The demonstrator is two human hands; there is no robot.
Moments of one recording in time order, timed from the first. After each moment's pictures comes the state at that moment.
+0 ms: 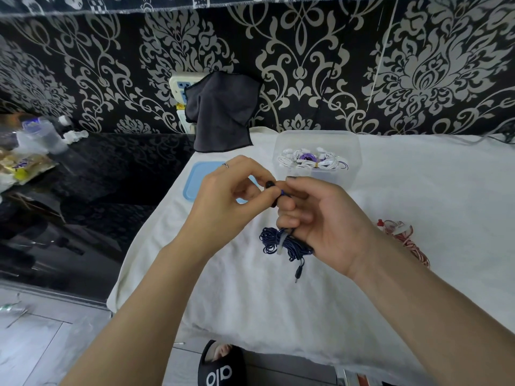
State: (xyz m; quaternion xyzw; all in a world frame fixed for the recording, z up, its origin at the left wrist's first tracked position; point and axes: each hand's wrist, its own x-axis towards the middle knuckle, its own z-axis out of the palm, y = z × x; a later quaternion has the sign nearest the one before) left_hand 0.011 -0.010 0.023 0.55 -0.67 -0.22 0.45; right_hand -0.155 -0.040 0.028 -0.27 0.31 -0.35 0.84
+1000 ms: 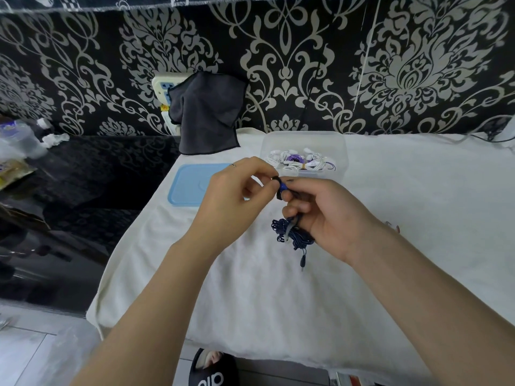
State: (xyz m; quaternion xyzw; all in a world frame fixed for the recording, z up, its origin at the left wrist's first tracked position) left_hand -0.012 -0.035 0.015 0.59 -0.66 -0.22 0.41; right_hand -0.169 -0.069 0.011 -0.28 0.36 -0.38 0.80
